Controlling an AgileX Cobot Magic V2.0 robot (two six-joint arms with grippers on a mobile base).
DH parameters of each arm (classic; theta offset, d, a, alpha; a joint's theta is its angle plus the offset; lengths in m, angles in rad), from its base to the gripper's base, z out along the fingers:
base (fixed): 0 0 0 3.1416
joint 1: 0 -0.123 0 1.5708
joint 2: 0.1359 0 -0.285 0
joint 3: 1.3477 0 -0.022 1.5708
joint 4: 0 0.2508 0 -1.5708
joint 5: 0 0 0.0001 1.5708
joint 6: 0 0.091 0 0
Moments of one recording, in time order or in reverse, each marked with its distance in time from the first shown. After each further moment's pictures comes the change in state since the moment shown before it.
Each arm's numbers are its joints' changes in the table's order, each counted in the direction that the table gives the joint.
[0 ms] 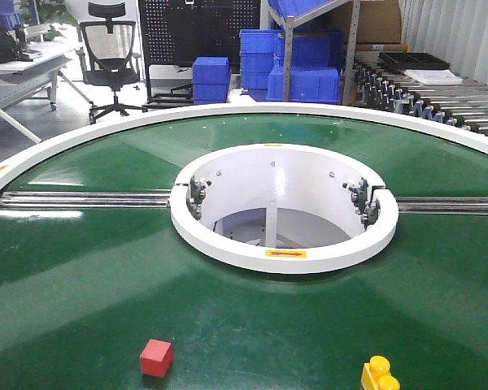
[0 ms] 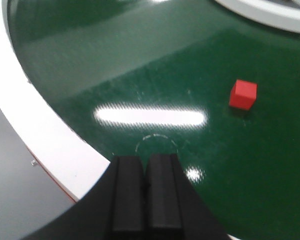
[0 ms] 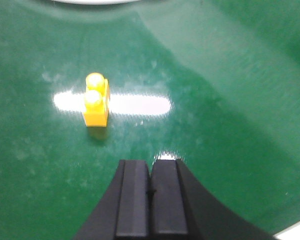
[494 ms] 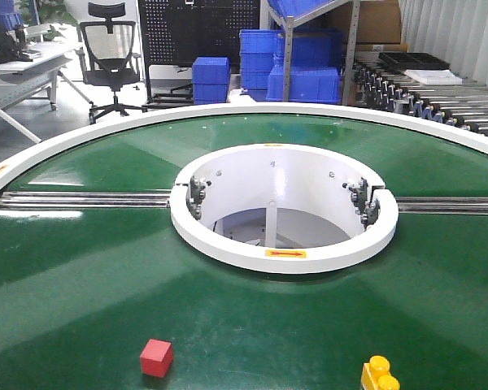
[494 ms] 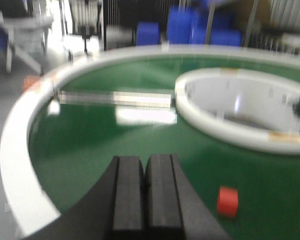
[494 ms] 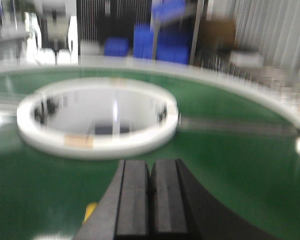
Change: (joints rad) left arm -0.018 -0.243 0.000 0.003 -0.189 -0.004; right arm 0.000 -0.319 -0.002 -0.019 -0.198 -0.001
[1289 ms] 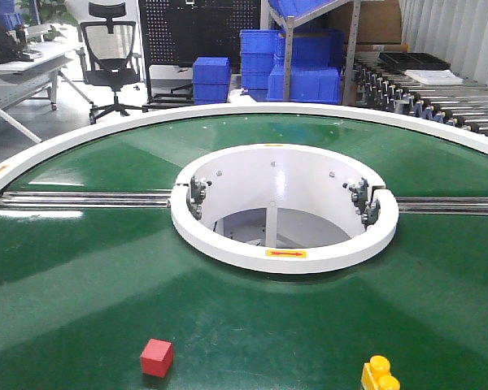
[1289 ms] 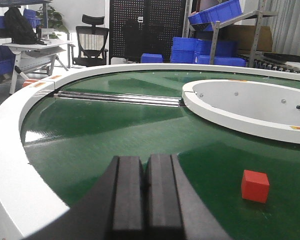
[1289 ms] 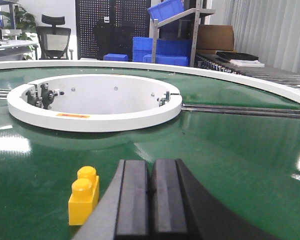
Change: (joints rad) left arm 0.000 -0.358 0.748 0.000 -0.620 -0.007; right arm 0.000 -0.345 0.709 0.015 -0.561 0.000
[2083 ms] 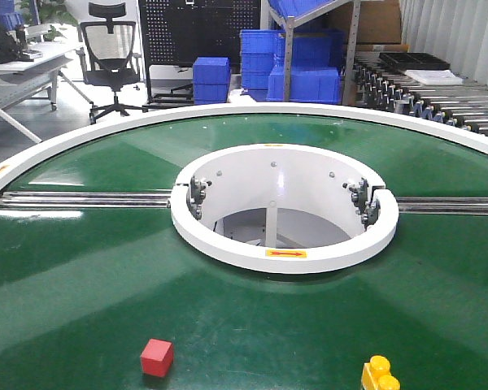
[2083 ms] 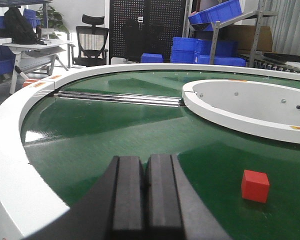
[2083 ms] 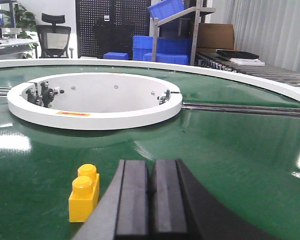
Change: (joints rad) left arm 0.000 0.000 0.000 0.000 0.003 0.000; right arm 0.000 0.000 0.000 0.000 0.011 0.000
